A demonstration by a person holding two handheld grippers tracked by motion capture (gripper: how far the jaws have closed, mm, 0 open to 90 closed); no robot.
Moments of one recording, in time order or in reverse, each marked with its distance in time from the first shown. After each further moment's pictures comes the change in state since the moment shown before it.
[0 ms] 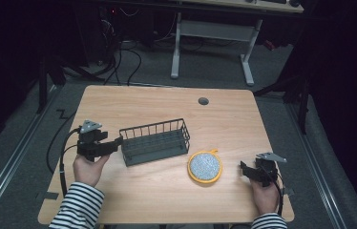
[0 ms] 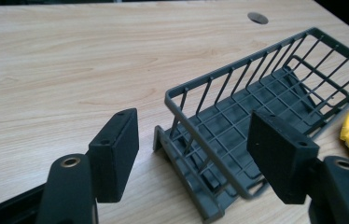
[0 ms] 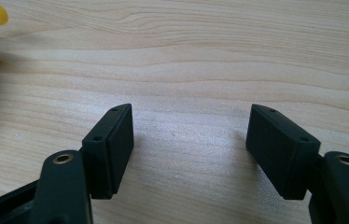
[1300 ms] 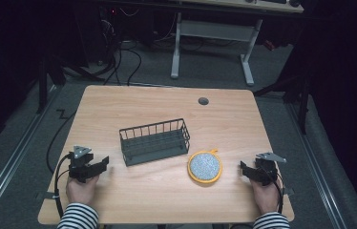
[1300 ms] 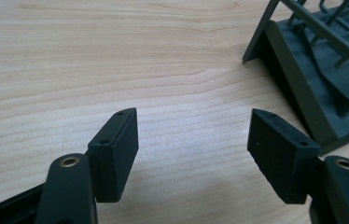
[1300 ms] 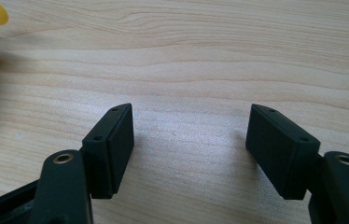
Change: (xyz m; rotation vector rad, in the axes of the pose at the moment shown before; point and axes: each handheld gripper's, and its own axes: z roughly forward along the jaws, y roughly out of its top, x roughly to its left) left arm 0.040 -0.089 0.026 0.062 0.176 -0.058; right arm 0.001 0.000 0.000 -0.003 -0.002 0.000
